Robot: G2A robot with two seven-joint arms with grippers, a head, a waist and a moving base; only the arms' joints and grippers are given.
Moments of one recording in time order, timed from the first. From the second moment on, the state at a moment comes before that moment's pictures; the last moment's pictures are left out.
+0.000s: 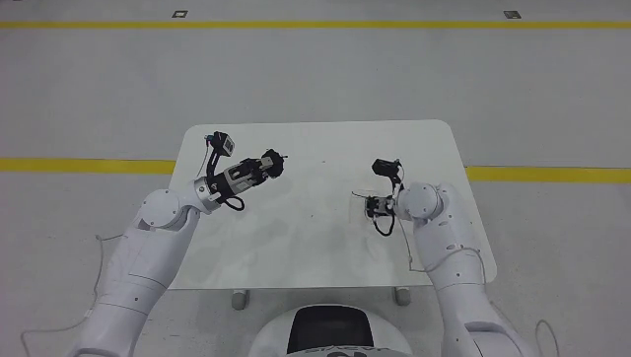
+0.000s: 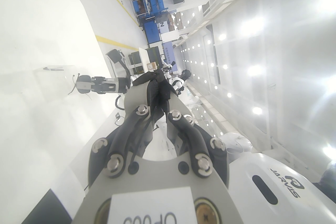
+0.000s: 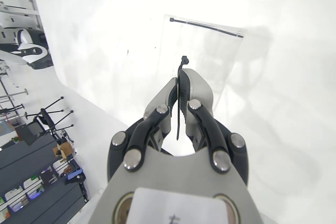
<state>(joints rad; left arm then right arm) 1.29 -1.11 -1.28 -1.32 -0.49 -0.34 -0.95 -1.18 -1.61 1.57 -1.04 -1.16 -0.14 1.09</state>
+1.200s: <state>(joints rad) 1.29 -1.11 -1.28 -1.32 -0.49 -0.34 -0.95 -1.03 -1.58 1.42 -0.78 -1.09 -0.08 0.99</state>
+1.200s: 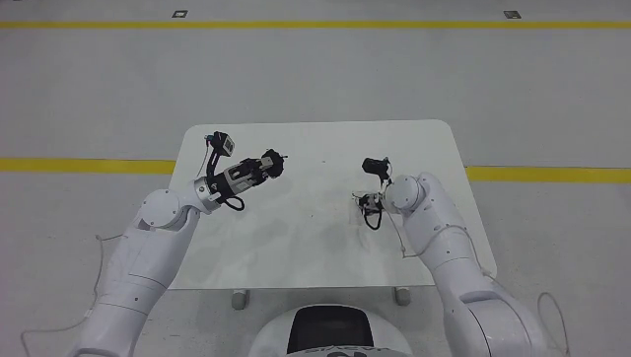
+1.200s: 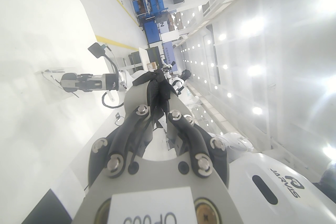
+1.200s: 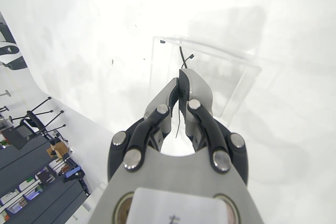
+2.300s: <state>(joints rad) 1.29 -1.11 -1.28 -1.32 -0.49 -0.34 -0.95 -1.33 -1.46 1.51 -1.29 -0.73 -0.34 1.11</state>
